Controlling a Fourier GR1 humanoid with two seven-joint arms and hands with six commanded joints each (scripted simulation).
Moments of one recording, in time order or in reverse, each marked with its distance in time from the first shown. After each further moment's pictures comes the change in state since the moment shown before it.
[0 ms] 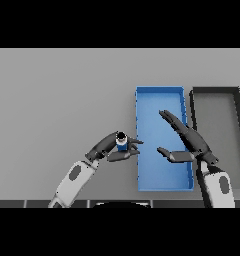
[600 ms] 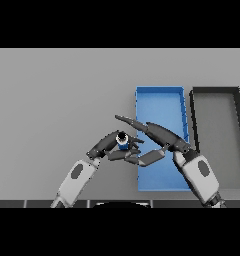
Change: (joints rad) left arm -0.008 -0.042 0.039 0.029 -0.041 -0.049 -0.029; right arm -0.328 0.049 0.209 0.040 -0.005 0.092 0.185
